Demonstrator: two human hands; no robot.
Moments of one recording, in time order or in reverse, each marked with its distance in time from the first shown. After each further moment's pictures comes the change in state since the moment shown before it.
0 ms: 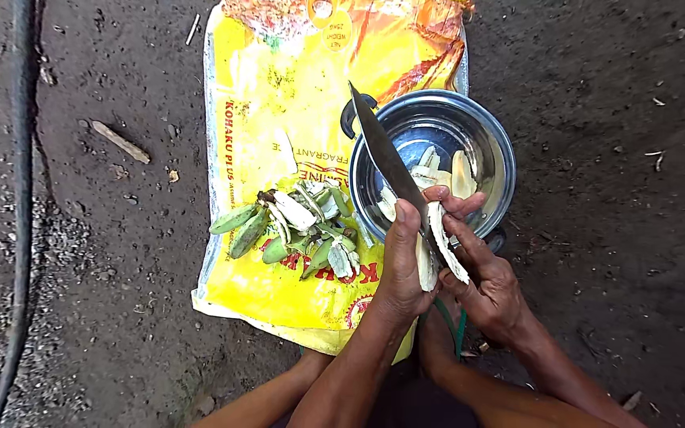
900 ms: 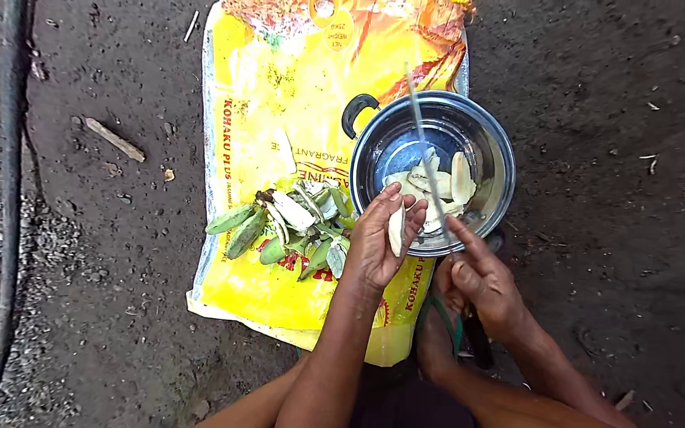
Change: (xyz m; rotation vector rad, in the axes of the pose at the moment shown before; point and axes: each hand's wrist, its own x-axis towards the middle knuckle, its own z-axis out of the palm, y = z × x) left_hand 0.021 0.032 -0.017 -0.011 0.487 -0.207; right_hand 0.000 -0.012 -0.001 0.360 -0.079 0.320
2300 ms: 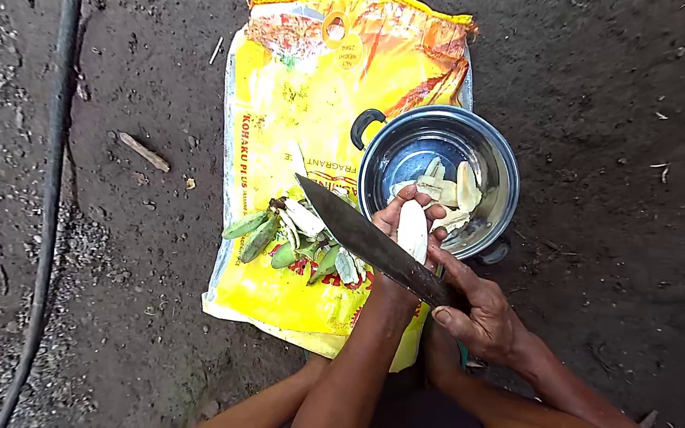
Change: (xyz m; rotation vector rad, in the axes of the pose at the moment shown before) left_hand -0.005 -0.024 0.003 -0.145 -0.239 0.118; right_hand -0.003 0.012 0.008 -0.336 -0.075 -0.434
